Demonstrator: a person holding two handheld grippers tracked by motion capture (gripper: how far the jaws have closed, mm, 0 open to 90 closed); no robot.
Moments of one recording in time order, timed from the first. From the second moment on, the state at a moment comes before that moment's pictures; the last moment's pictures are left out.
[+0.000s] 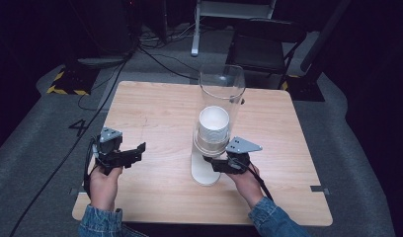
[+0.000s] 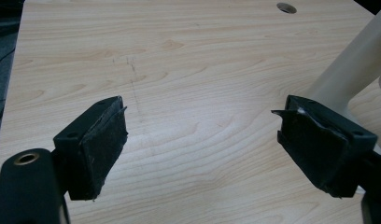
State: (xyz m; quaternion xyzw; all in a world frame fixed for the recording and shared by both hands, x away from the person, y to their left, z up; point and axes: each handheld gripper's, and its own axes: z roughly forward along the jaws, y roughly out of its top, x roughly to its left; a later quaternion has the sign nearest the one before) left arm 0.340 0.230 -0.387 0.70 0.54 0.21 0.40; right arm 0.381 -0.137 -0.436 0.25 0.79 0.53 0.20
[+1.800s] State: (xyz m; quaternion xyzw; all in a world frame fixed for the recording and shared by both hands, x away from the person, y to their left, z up) left arm 0.341 0.230 -0.388 0.70 0.55 0.21 0.40; right arm 0.378 -0.132 -0.457 0.28 0.79 0.53 0.16
